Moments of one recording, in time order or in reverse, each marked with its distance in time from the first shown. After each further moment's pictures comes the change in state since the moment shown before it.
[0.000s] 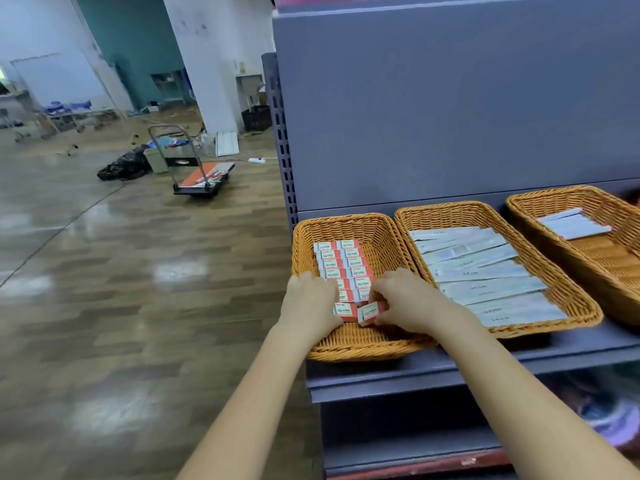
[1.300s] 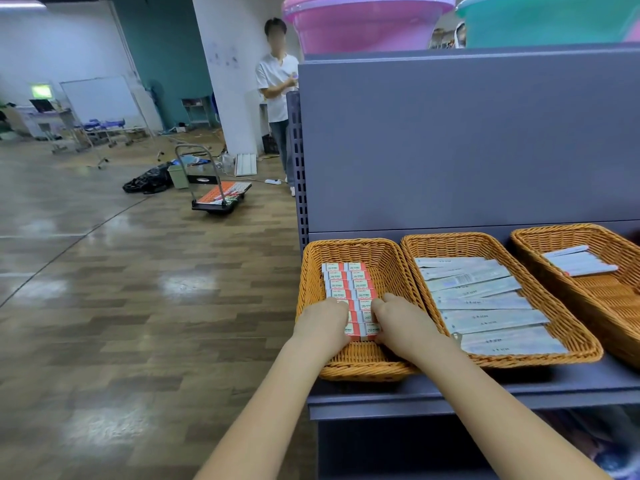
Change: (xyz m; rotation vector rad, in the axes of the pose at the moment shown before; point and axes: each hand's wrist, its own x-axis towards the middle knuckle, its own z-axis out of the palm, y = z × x) left_hand -0.001 0.014 -0.001 -0.110 -0.085 -0.046; right_hand 0.014 -0.003 0.023 -0.013 0.115 0.026
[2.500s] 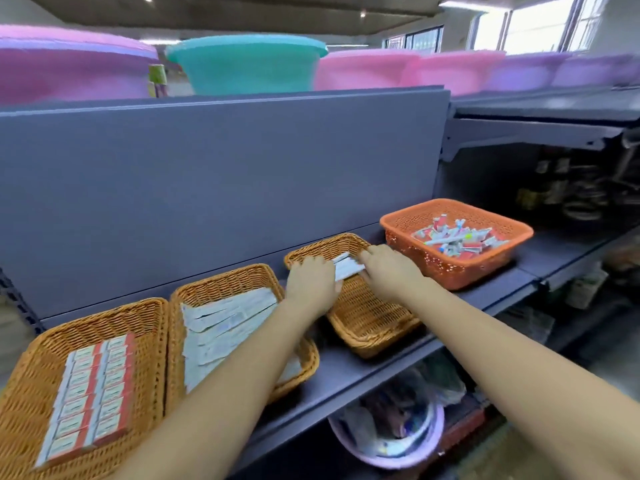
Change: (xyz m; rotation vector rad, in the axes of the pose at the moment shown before) left_hand 0.162 0.338 -0.007 0.237 0.273 0.395; right_hand -0.107 0.346 -0.094 -0.220 0.213 0.351
